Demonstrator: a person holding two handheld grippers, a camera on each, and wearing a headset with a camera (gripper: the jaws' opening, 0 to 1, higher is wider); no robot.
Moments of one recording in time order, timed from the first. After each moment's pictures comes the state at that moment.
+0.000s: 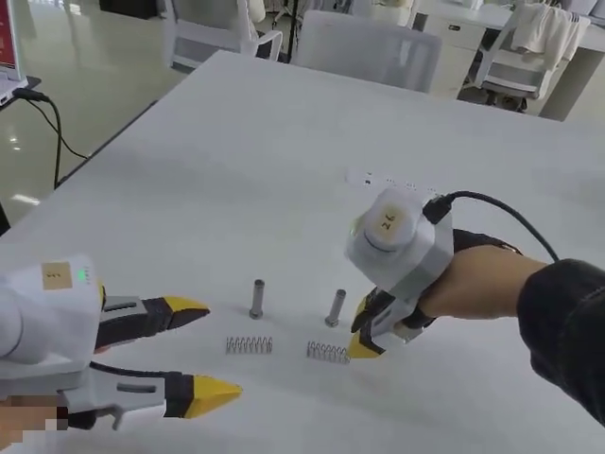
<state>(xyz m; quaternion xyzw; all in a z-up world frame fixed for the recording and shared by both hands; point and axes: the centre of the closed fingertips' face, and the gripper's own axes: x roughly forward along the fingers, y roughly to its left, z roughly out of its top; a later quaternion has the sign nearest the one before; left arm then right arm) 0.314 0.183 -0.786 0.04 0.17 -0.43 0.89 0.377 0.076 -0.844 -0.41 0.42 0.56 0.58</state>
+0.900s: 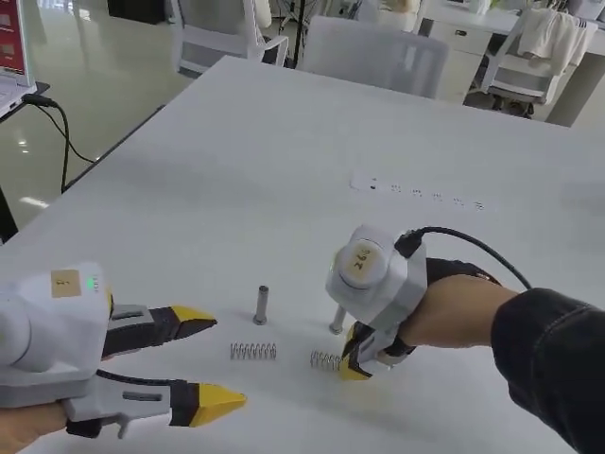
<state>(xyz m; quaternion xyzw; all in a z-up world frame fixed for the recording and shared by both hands) 0.312 0.180 -0.787 0.04 0.17 -0.43 0.88 0.373 0.080 -0.868 -0.43 0.42 0.56 0.57</state>
